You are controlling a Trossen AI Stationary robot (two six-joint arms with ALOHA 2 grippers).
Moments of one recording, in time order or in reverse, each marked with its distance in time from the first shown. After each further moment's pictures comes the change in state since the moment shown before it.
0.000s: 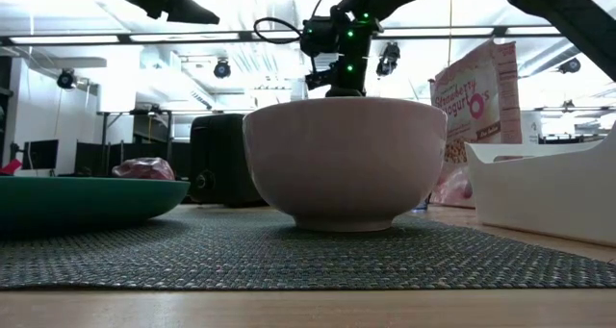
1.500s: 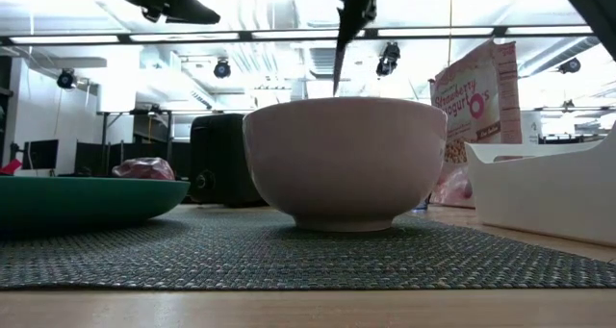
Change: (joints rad) left arm 0.000 0.000 0.000 -0.002 0.005 -0.130; right arm 0.119 -0.141 0.324 -0.237 0.003 0.068
